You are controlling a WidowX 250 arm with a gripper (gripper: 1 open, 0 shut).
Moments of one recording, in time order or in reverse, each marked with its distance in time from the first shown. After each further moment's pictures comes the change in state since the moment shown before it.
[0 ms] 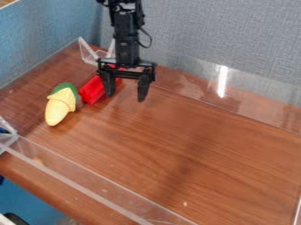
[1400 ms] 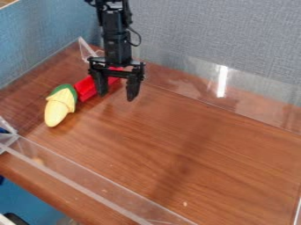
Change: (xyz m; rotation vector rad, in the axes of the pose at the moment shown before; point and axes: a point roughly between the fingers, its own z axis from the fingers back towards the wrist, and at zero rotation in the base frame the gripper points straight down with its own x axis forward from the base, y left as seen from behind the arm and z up) arm -0.004 0.014 0.000 -0.039 0.017 -0.091
